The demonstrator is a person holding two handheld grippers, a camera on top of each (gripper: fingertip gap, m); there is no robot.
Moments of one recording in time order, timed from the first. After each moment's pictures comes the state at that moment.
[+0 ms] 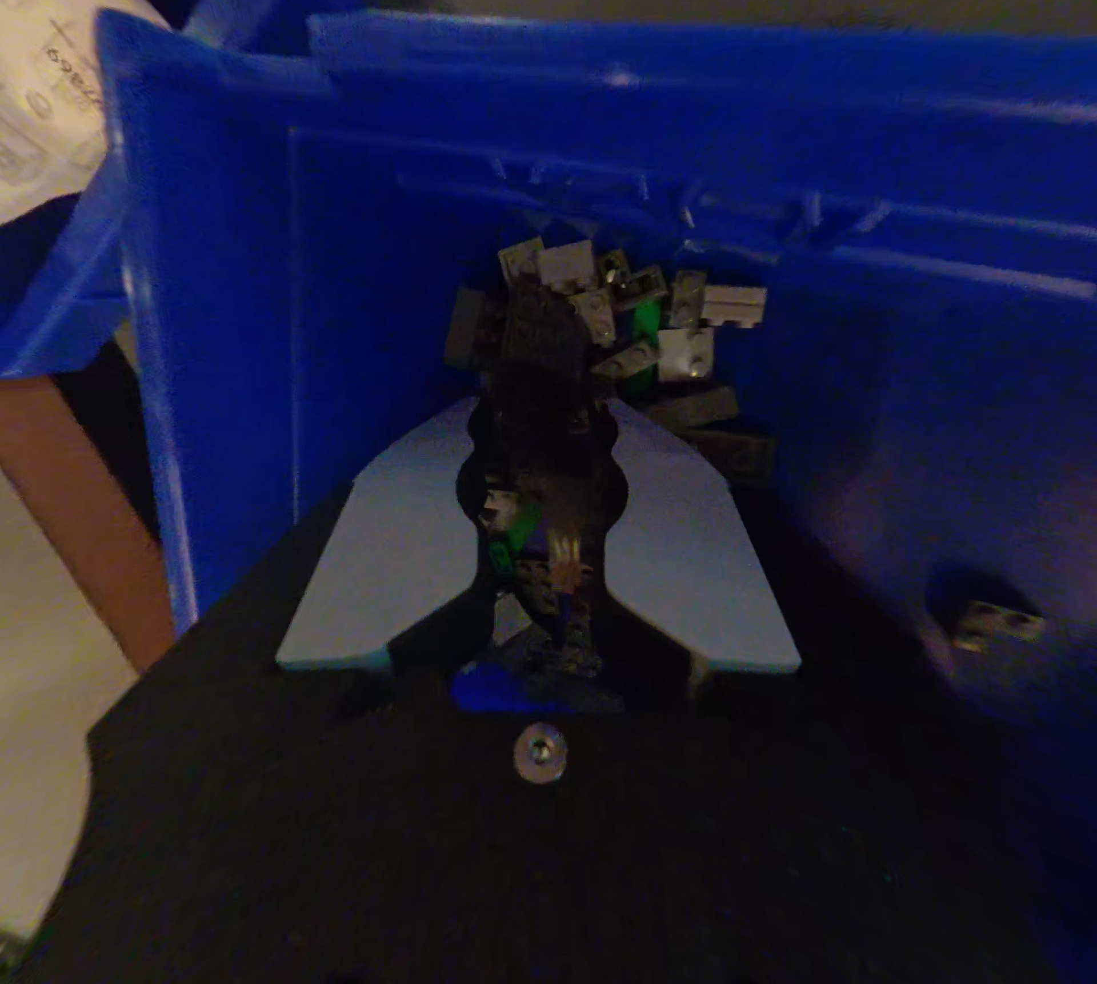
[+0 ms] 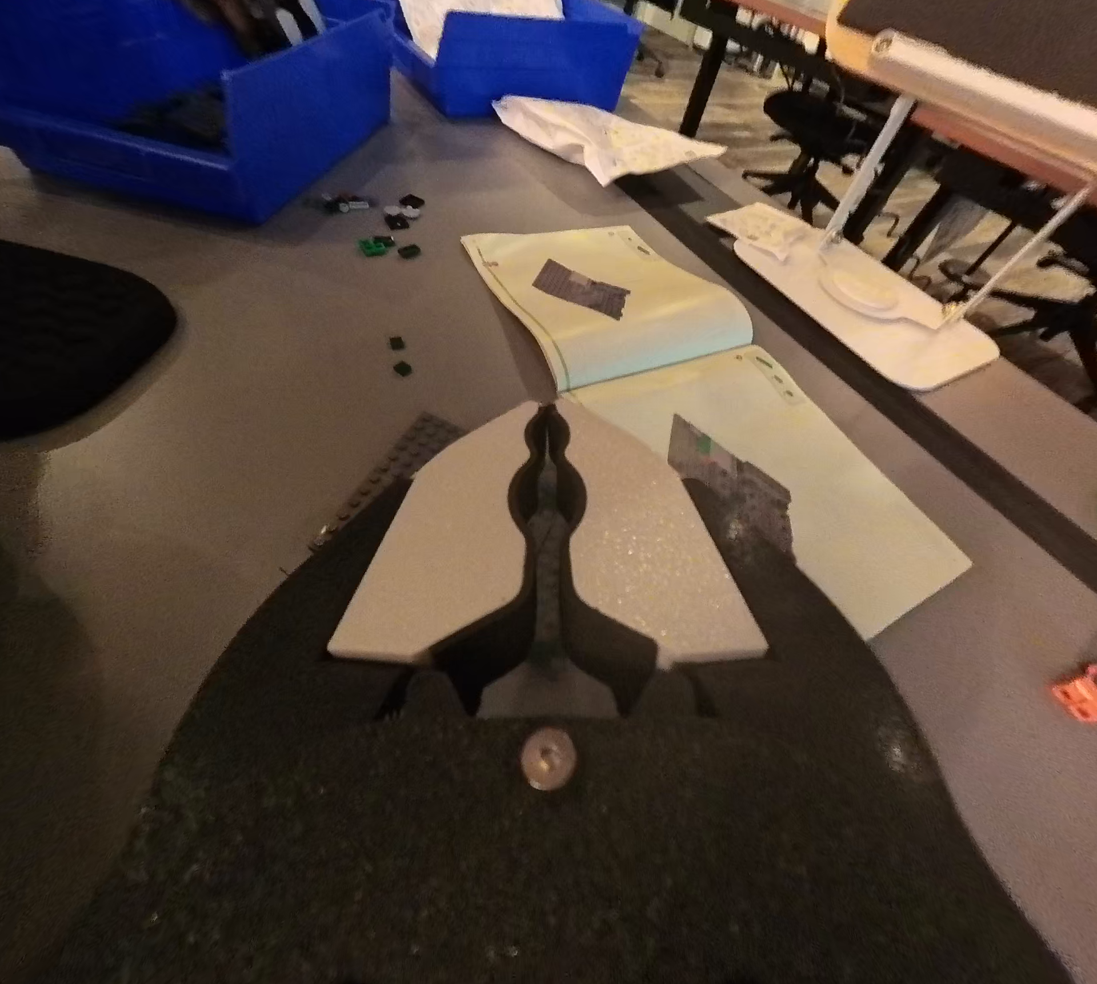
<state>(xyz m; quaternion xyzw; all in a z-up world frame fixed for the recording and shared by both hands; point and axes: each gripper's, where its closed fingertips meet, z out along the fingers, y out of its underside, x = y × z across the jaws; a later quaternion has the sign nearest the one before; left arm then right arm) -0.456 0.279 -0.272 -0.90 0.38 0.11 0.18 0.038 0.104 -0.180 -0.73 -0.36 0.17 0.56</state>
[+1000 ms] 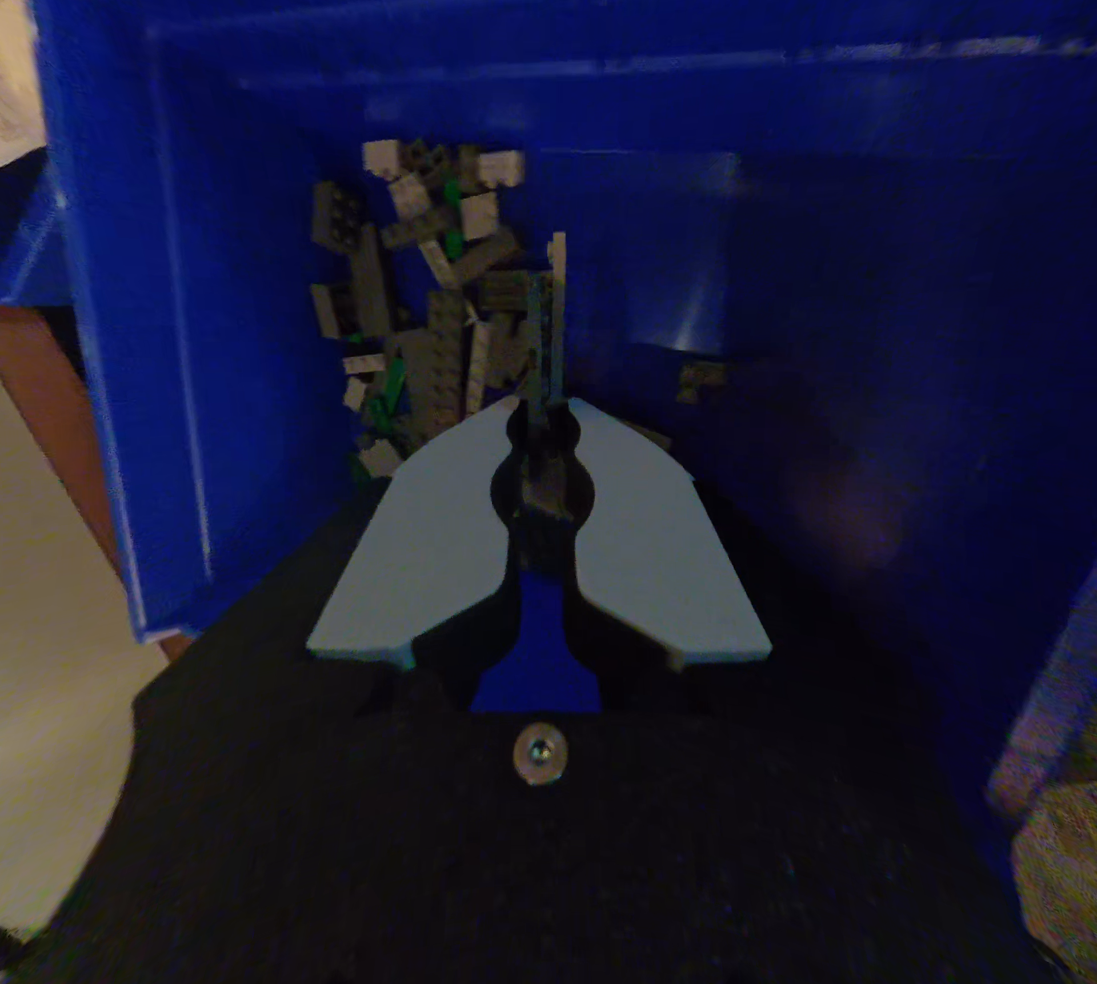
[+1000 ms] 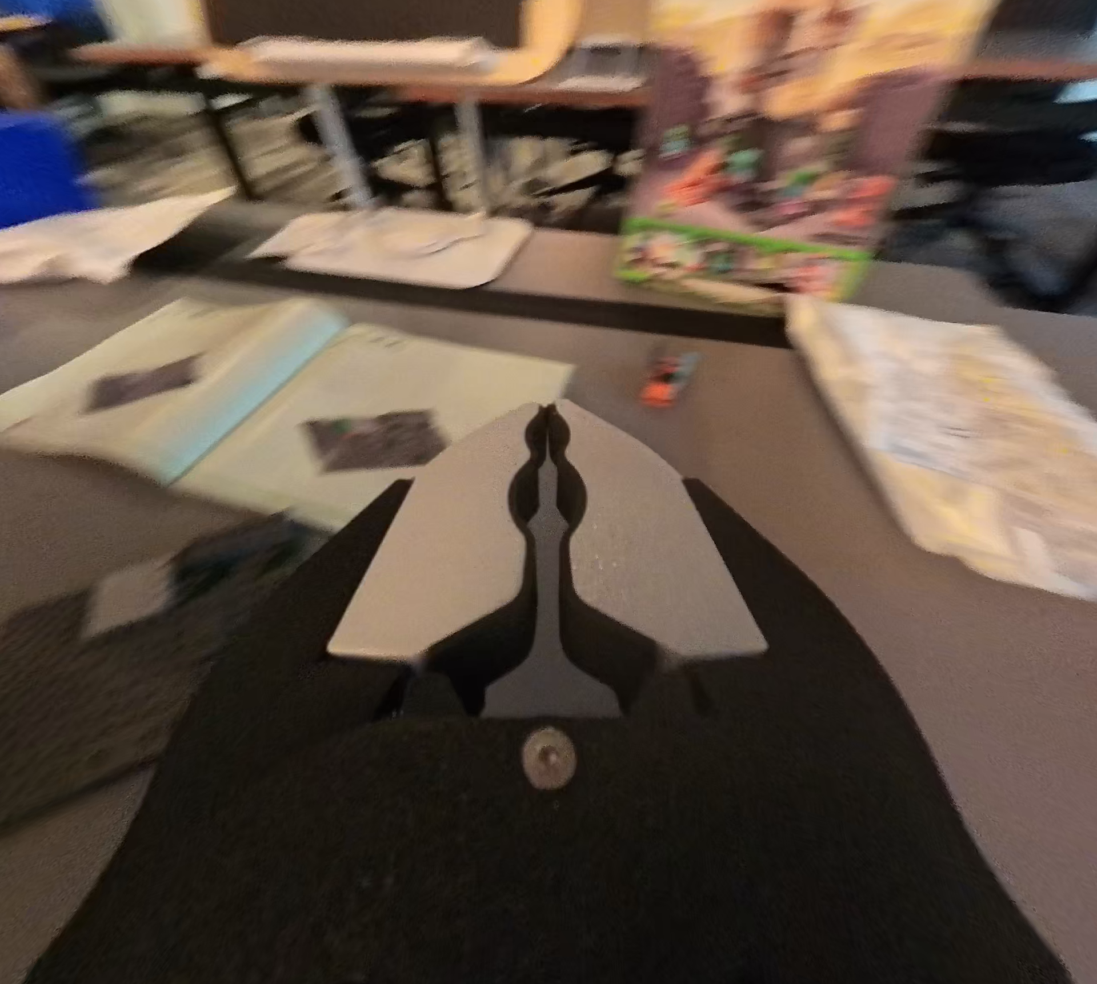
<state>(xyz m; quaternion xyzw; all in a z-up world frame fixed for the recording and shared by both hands) -0.417 0.181 -0.235 -0.88 0.41 0.10 0.21 0.204 0.131 -0.169 -0.77 0.02 -0.01 0.63</state>
